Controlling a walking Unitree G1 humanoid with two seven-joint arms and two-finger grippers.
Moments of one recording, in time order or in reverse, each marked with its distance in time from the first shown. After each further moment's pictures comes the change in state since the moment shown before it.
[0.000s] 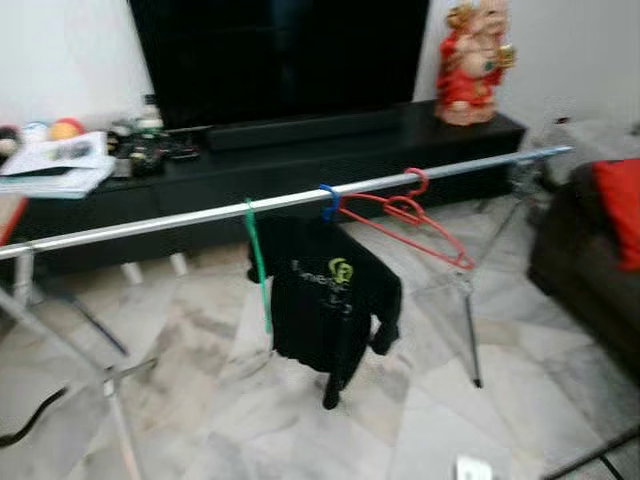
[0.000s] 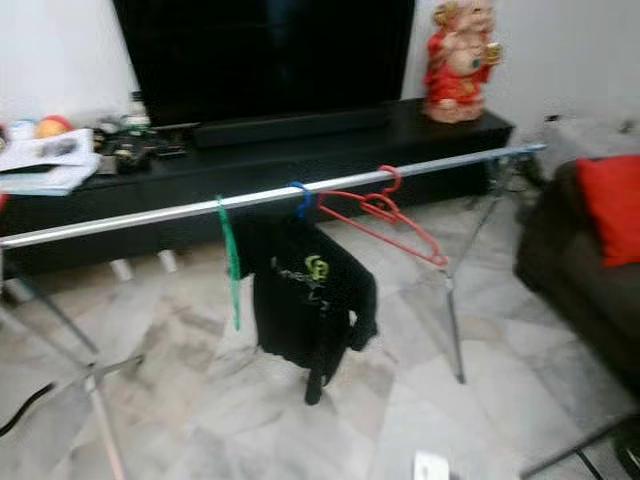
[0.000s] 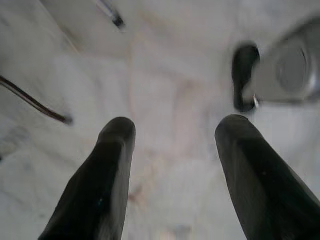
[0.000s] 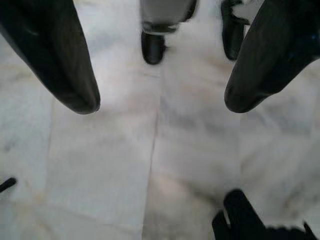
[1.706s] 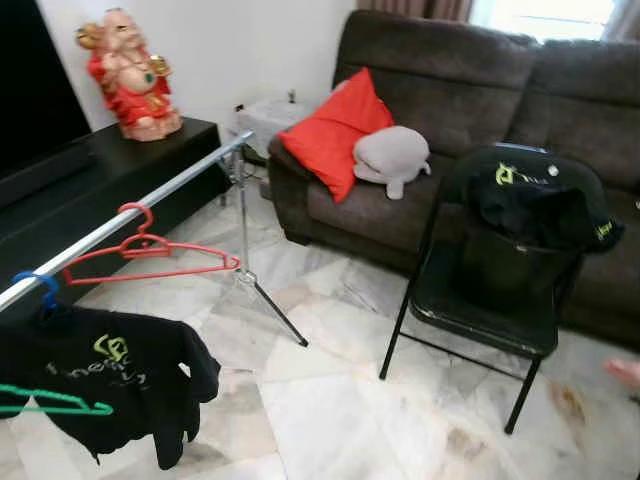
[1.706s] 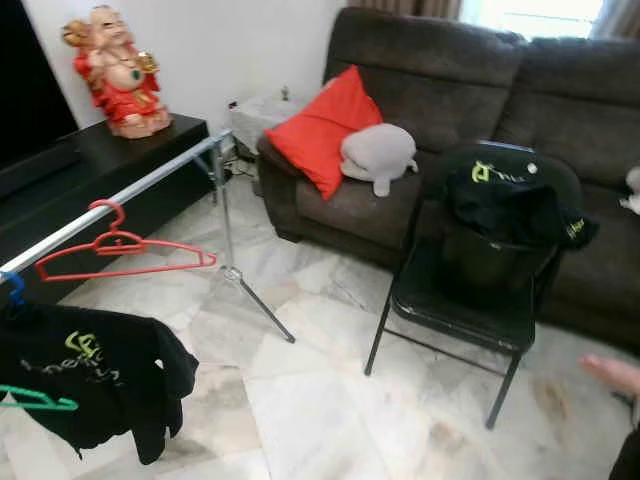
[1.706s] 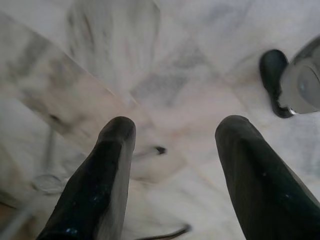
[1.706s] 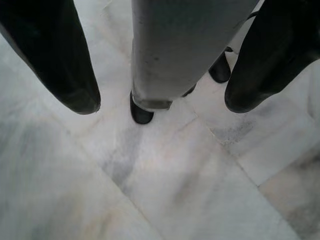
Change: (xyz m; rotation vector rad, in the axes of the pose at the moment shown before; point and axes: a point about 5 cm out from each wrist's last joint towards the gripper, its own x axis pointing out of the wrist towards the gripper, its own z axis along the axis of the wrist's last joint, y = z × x) left arm -0.001 0.004 0.001 0.090 -0.008 -0.017; right arm -0.013 -0.031 -0.049 0.018 0.141 -0.046
